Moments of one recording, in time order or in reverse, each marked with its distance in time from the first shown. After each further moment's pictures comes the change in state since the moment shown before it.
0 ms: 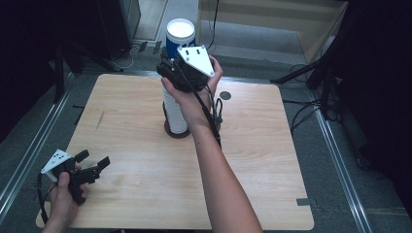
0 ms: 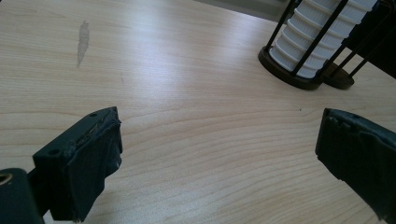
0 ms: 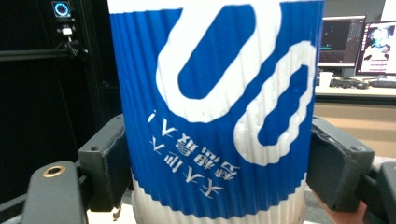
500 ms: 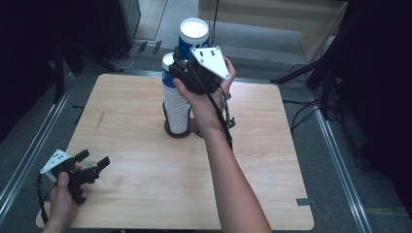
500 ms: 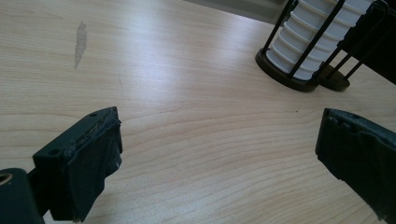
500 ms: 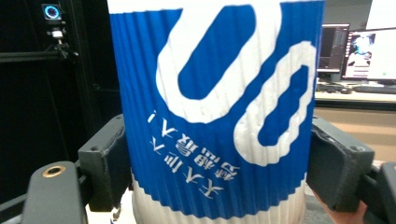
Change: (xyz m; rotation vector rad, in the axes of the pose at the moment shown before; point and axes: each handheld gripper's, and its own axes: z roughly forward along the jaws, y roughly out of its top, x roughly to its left) left arm 0.001 0.000 0.000 -0.007 -0.013 -0.007; right arm -0.023 0.008 -0.018 -0.012 -0.031 -0.016
